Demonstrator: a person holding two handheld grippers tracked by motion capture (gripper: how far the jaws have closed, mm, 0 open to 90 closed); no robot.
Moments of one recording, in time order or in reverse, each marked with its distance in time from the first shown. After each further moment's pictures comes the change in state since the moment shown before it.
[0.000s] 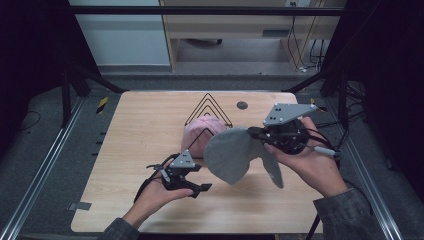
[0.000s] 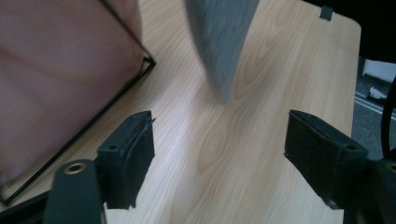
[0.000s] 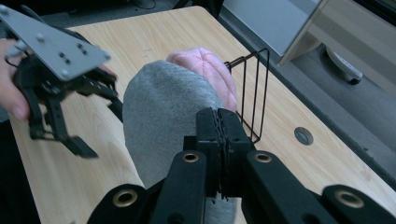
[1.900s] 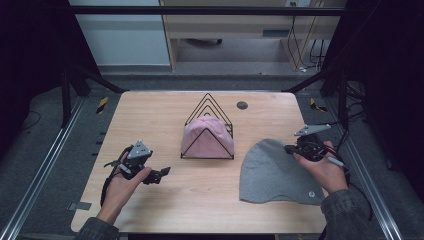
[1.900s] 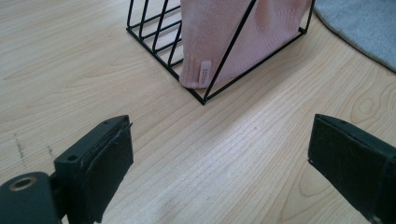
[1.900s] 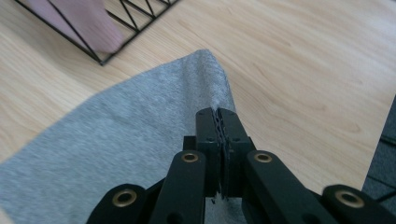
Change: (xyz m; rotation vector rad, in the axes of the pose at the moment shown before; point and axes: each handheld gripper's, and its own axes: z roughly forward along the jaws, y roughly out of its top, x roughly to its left) left arm 0.073 -0.062 -0.074 -0.015 0.343 -0.145; right arm -0.086 -0.172 0.060 0.238 -0.131 0.334
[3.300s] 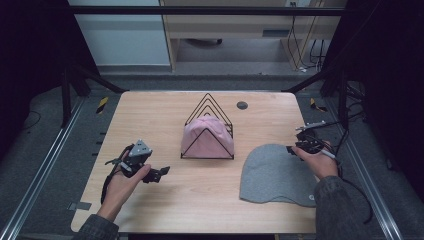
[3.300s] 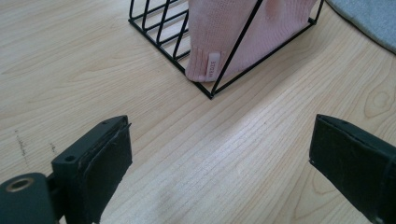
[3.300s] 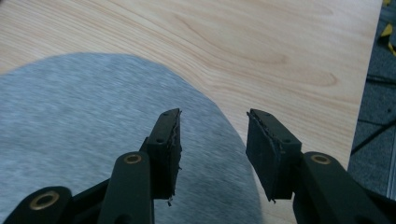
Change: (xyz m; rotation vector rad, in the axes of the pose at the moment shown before) left arm 0.007 -0.001 0.007 0.032 0.001 0.007; right arm -0.052 -0.020 0.065 0.132 -0.116 0.201
